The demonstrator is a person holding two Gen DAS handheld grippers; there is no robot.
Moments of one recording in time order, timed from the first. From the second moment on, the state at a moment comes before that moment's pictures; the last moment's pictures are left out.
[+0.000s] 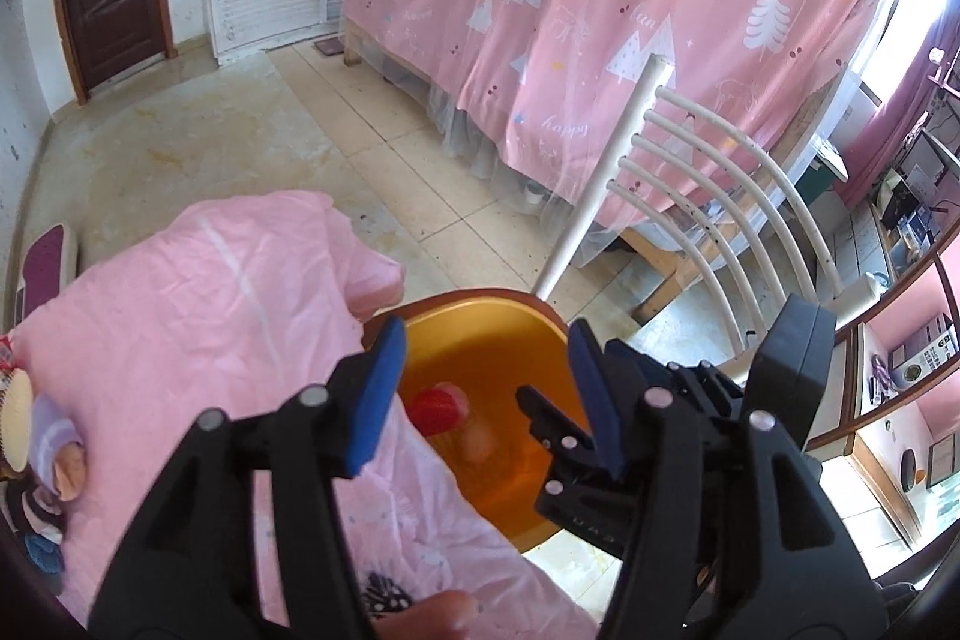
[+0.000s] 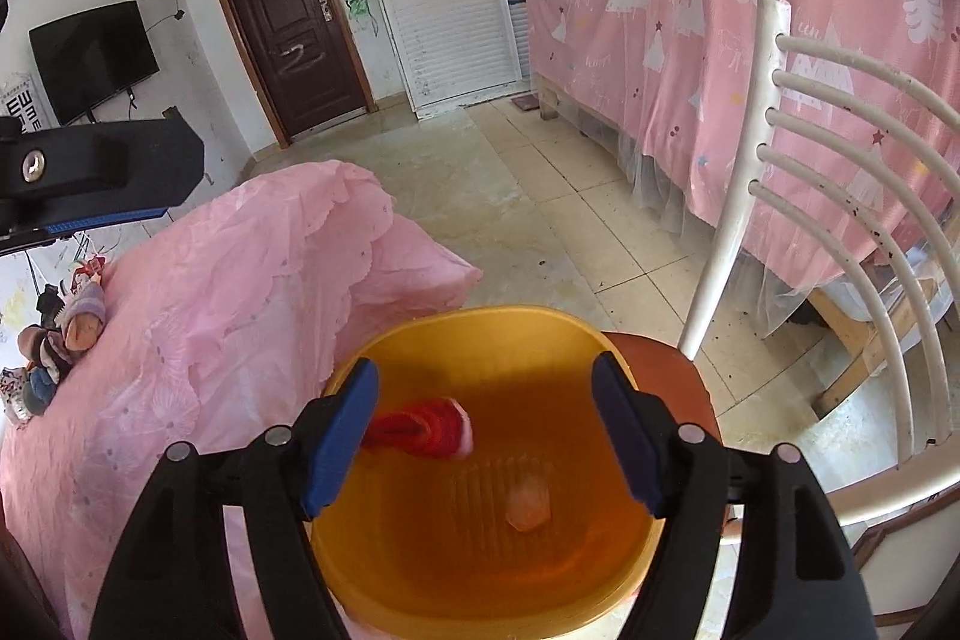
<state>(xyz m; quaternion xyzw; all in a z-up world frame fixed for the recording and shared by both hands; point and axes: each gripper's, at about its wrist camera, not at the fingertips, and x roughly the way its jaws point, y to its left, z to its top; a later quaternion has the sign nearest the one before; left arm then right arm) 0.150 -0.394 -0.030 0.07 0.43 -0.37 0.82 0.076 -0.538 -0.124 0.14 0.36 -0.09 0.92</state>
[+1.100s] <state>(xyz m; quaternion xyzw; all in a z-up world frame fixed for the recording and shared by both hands) 0.158 -0.183 0.019 0.01 0.38 -0.25 0.89 0.104 -0.381 -0.026 0.01 0.32 -0.04 0.95</state>
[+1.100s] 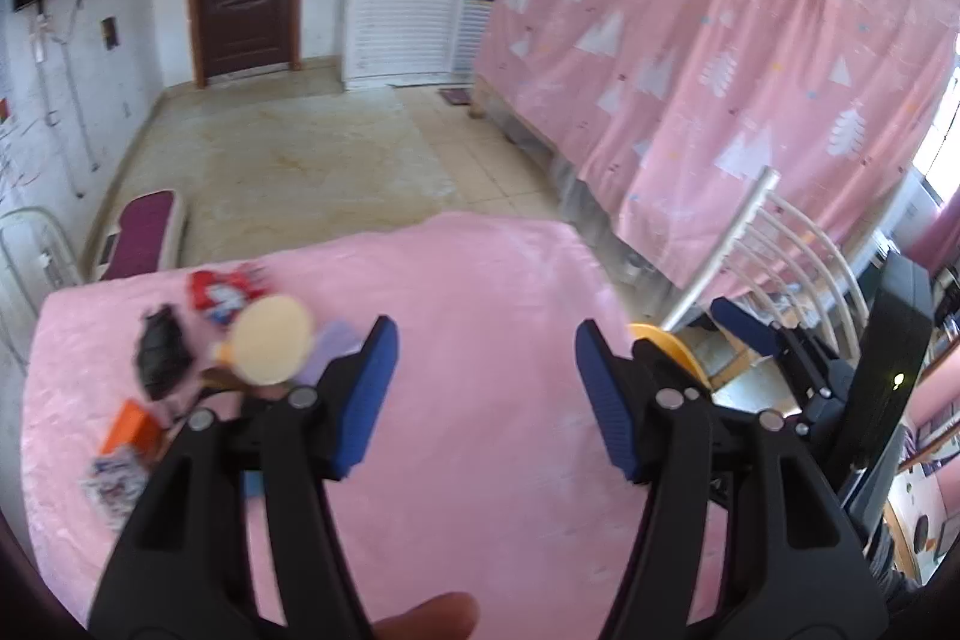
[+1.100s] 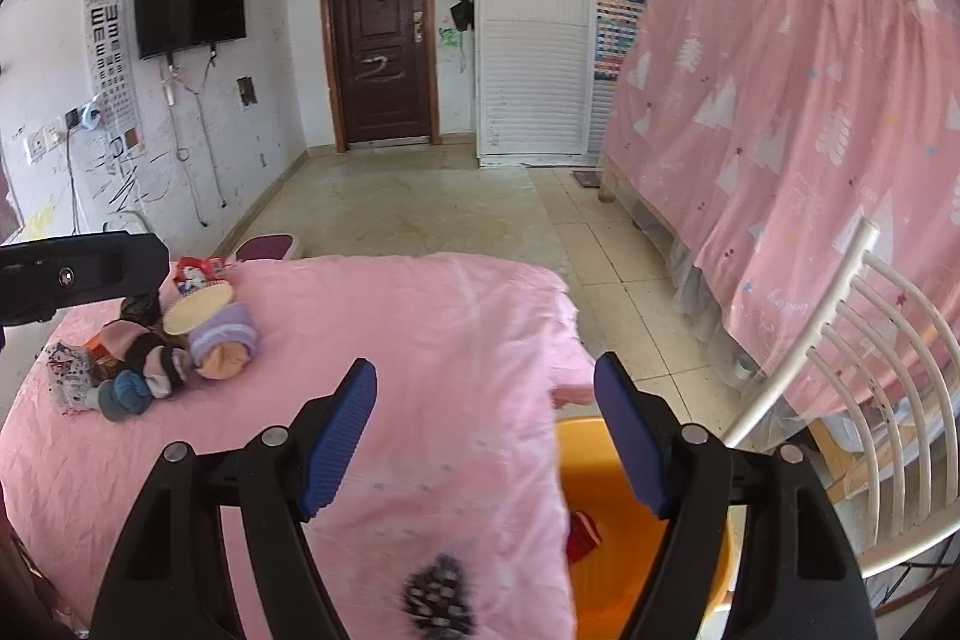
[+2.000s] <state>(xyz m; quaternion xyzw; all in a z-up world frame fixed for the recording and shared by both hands) 0.179 -0.006 -0.018 0.01 0.41 -0.04 0.91 0.209 -0.248 -0.058 -0.03 0.39 0.07 0.92</state>
